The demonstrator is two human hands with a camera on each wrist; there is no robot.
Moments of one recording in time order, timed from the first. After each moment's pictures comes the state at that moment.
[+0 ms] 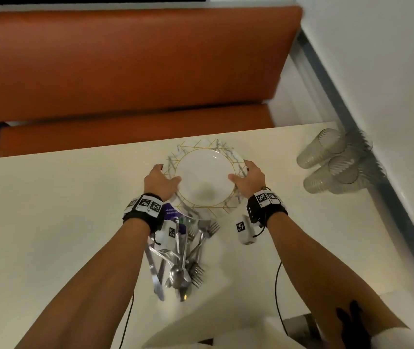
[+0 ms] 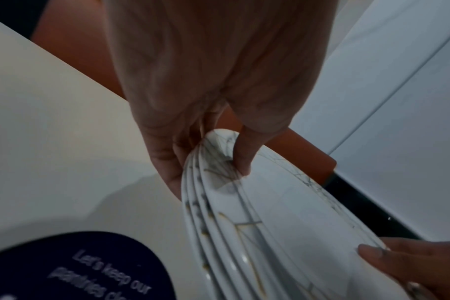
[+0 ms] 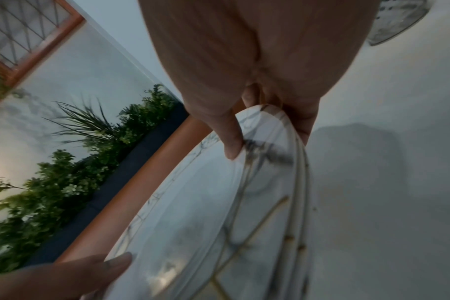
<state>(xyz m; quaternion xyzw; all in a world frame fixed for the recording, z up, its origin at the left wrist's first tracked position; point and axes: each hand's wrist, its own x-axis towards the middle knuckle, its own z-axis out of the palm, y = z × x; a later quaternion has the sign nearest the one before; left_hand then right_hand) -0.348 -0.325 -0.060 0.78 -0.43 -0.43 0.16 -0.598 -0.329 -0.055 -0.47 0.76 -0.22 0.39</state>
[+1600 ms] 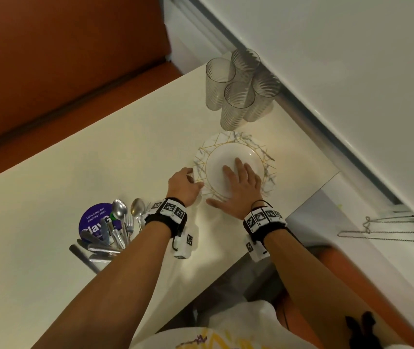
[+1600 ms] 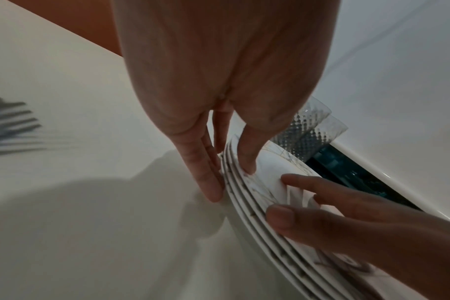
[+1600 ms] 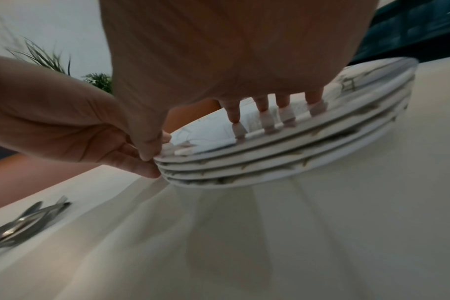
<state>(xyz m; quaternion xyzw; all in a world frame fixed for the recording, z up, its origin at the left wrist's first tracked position) -0.574 -0.236 -0.124 0.59 -0.63 -0.51 0.06 -0.740 -0.123 -0.124 -0.54 0.81 0.00 0.22</state>
